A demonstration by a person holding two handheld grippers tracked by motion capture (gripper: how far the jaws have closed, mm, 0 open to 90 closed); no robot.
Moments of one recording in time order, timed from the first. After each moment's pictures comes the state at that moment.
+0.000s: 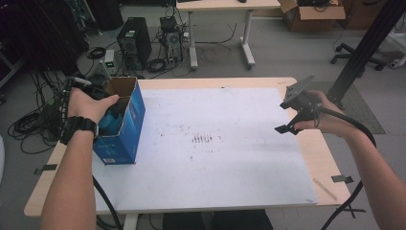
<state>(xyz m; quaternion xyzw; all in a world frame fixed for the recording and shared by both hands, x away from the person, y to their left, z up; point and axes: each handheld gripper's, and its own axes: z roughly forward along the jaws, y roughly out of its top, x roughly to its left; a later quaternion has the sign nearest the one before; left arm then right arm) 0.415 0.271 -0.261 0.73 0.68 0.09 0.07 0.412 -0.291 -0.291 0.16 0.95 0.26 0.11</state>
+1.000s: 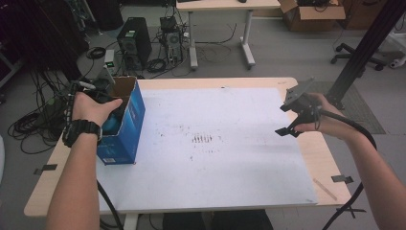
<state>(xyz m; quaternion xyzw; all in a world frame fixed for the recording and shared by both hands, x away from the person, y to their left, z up) 0.416 0.267 -0.271 0.73 0.67 0.09 0.06 0.408 -0.292 -0.296 0.16 0.95 0.26 0.10</state>
